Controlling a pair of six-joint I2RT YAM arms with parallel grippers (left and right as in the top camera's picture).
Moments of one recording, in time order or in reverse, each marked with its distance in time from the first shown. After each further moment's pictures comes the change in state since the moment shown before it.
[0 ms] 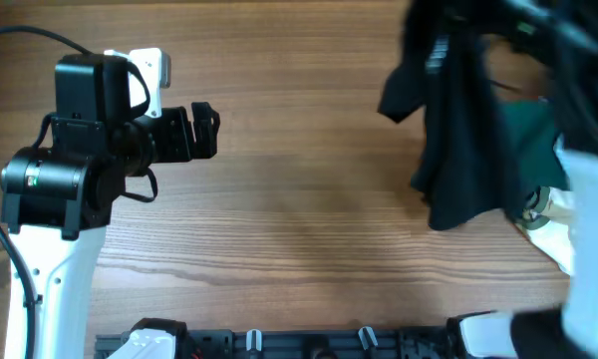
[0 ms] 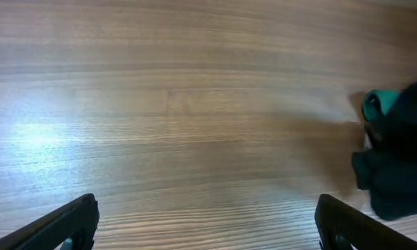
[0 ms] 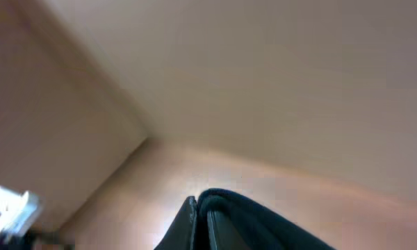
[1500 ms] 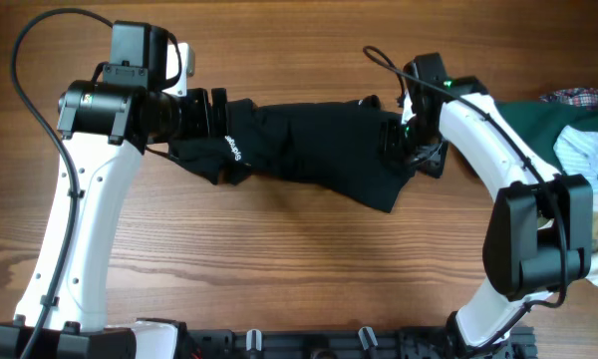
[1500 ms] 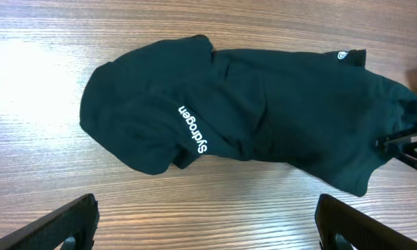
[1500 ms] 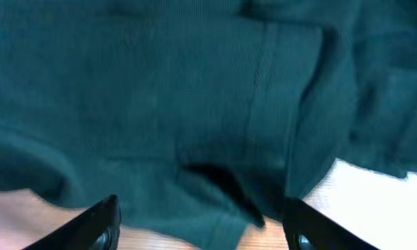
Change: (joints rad) left arm 0.000 0.256 0.004 0.008 -0.004 -0.023; right arm 0.006 0.300 -0.753 -0.178 0.389 0.086
